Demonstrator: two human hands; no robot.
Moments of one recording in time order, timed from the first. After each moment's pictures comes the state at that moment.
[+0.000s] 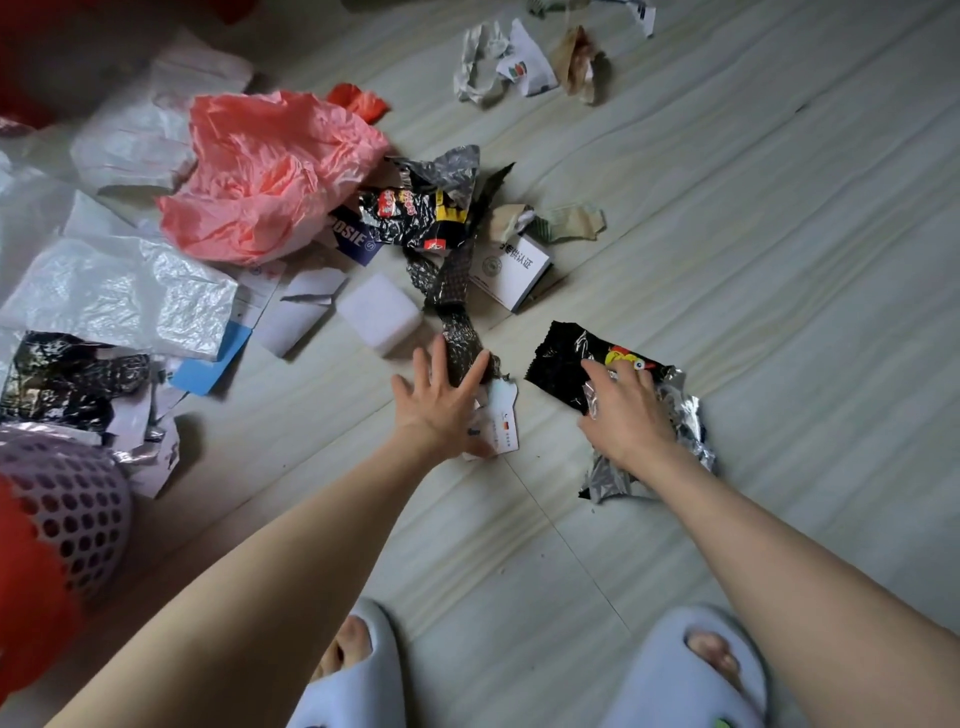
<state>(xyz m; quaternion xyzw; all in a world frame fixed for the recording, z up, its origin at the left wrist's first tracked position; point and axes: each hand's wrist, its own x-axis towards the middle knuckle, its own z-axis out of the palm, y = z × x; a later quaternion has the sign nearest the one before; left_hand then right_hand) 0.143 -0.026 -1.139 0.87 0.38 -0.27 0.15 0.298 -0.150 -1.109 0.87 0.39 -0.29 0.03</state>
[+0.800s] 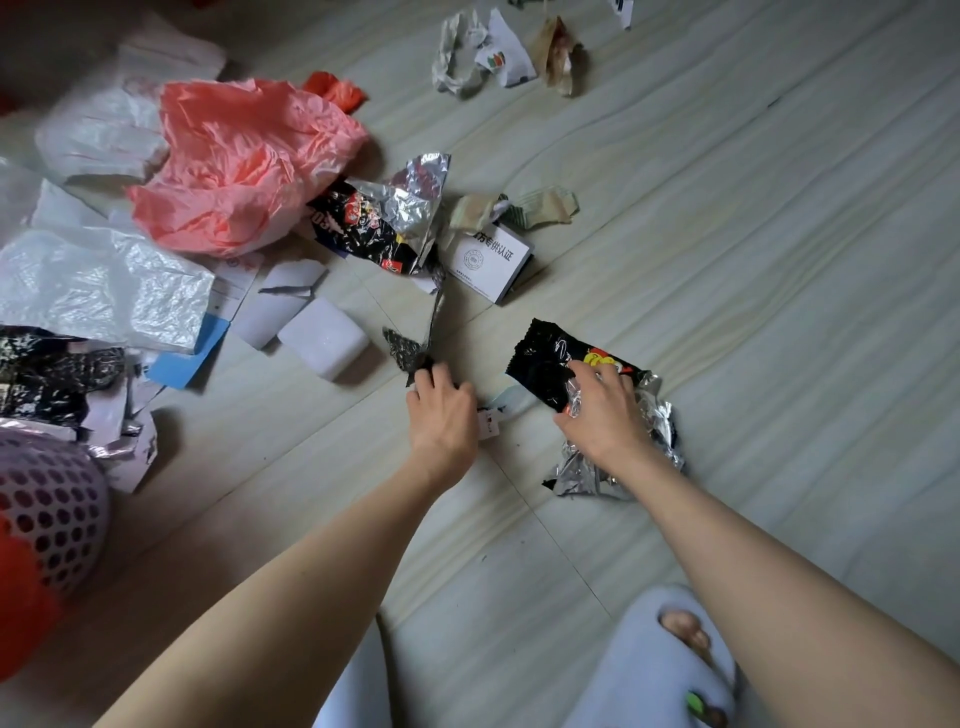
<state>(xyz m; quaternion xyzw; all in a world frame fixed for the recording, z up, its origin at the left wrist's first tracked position) 0.154 -0.066 -1.136 0.87 0.42 -0.19 0.17 0.290 -0.162 -1.107 0.89 0.34 -0.31 -0.02</state>
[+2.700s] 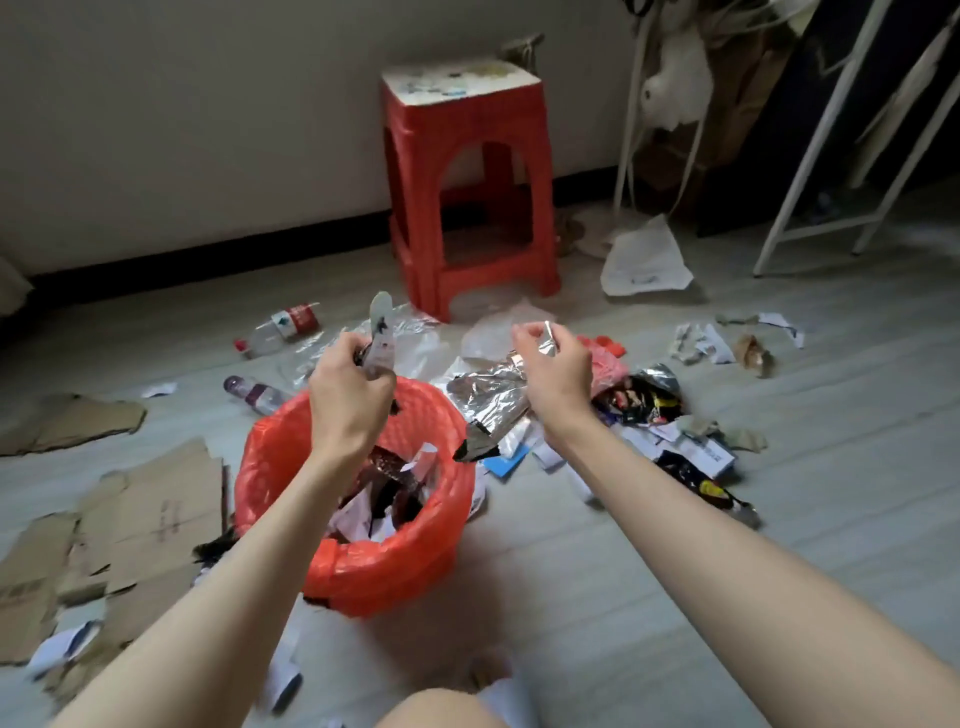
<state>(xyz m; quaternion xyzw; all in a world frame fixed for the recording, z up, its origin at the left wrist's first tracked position) -0.183 0.035 -0.805 0.65 0.63 0.39 0.17 -0.009 0.007 -0.810 0.67 0.34 -0.30 -0.59</state>
